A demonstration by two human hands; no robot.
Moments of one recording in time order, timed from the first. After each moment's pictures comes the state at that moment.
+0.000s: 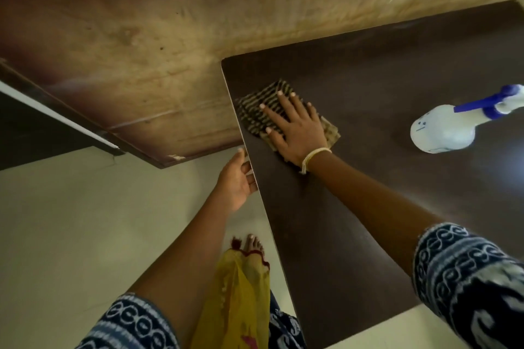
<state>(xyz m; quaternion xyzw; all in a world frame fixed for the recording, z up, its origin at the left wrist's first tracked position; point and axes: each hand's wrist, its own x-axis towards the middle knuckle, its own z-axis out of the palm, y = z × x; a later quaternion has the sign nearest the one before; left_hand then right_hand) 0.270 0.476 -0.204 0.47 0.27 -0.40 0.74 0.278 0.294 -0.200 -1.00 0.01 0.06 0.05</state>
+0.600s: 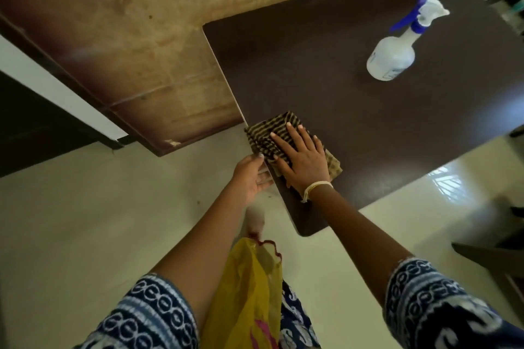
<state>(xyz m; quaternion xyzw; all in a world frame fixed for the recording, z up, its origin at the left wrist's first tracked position) 0.114 0.508 -0.174 0.54 0.23 -0.47 0.66 0.045 0.369 -0.199 -0.98 0.14 0.07 0.09</state>
